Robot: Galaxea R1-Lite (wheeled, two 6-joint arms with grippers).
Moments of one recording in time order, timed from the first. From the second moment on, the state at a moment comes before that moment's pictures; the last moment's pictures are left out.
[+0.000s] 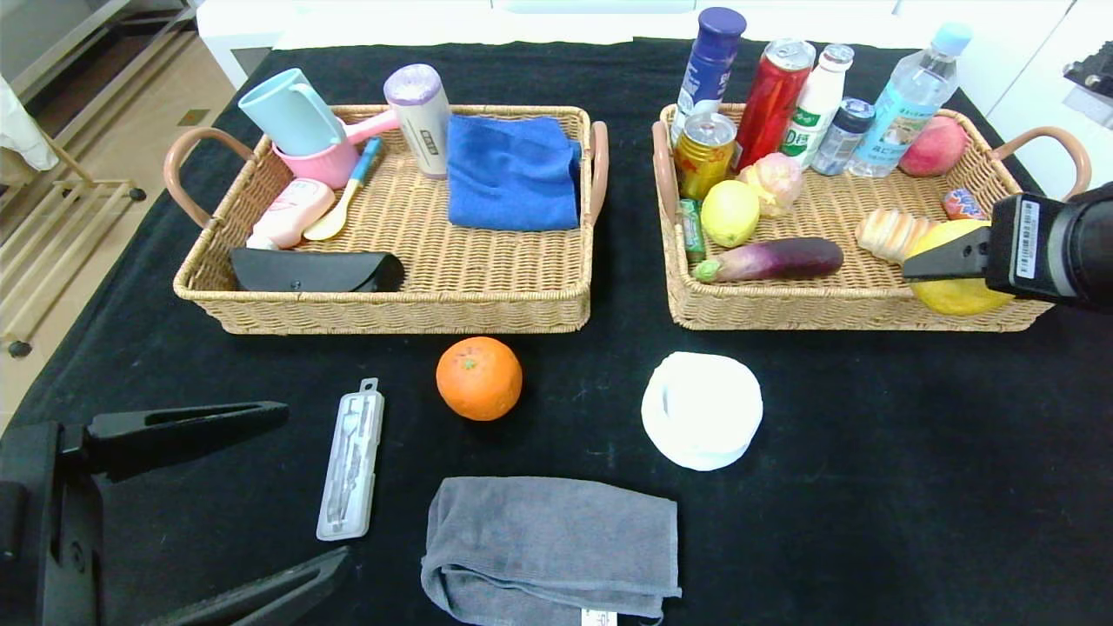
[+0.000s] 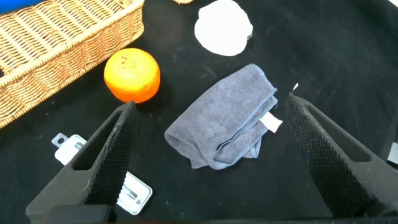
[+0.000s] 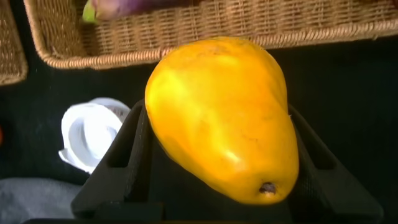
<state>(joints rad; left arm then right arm) -0.45 0.93 -0.60 -0.17 -0.37 0.19 0.40 1.49 -1.56 0.64 -0.26 0.42</state>
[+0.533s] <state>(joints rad) -0.45 0.92 -0.60 -0.17 -0.37 0.20 0.32 1.61 -1.60 0.41 -0.26 0.39</state>
